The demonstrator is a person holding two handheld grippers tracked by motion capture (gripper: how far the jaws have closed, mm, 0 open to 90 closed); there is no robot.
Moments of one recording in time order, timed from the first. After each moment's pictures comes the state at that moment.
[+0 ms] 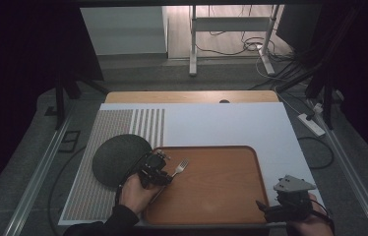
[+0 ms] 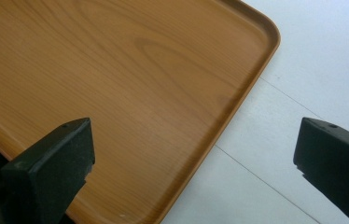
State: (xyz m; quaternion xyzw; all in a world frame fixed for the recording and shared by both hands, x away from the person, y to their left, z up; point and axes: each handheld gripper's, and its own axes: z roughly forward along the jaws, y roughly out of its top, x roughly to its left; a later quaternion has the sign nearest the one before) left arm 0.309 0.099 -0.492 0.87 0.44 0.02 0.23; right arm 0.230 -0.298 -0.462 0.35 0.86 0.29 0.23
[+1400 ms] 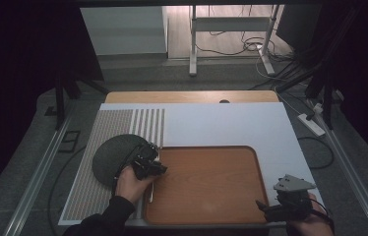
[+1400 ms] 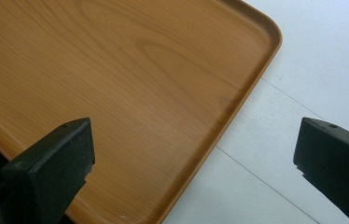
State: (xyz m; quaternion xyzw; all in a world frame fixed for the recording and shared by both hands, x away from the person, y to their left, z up) left arm 0.334 0.125 -0.500 0.85 0.46 0.02 0.25; right arm 0.231 -0.298 -0.462 0.35 0.86 0.29 0.22
